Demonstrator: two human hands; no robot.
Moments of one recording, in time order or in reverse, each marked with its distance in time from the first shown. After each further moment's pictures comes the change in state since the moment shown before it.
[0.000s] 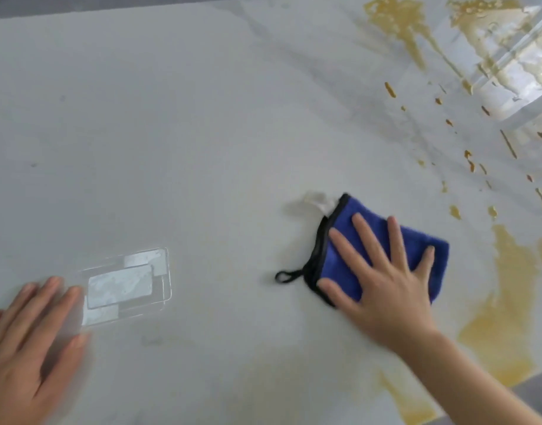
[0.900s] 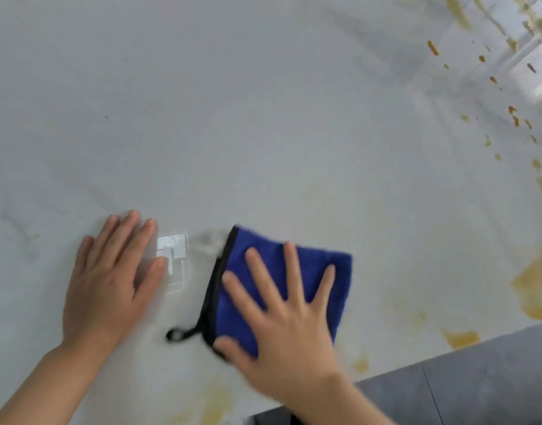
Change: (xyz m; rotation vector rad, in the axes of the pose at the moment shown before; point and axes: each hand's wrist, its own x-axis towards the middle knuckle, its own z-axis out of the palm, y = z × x) left_hand -0.010 -0.002 0.003 0.144 0.216 0.051; right_hand -0.094 -0.174 0.041 0.065 0.016 -0.323
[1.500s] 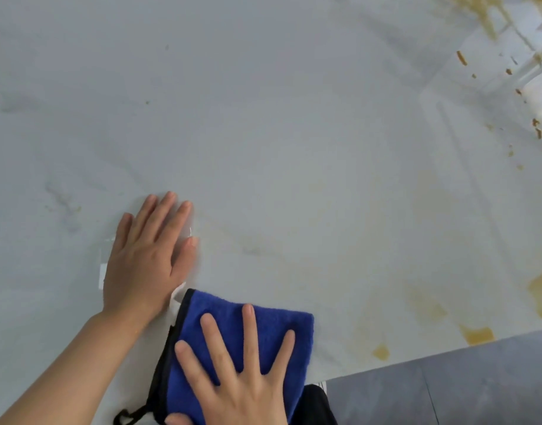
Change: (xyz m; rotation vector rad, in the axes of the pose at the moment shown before) left_hand -0.002 0.003 -0.006 0.002 -0.048 0.012; right_hand -0.051 -0.088 0.035 -0.017 -0.099 -0.110
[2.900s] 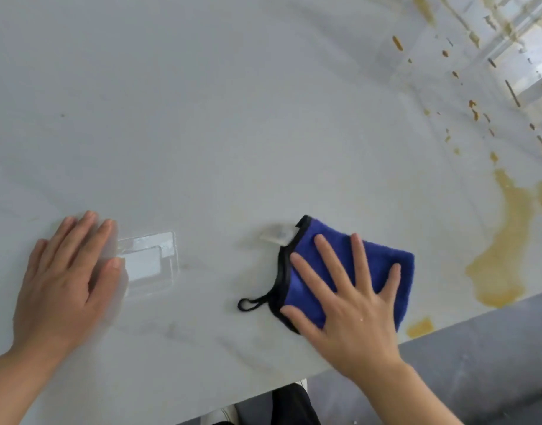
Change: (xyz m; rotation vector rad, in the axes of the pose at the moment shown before) left_hand 0.005 -0.007 0.012 -0.036 0.043 -0.038; right_hand -0.012 0.191 -0.049 -0.034 0.048 0.354
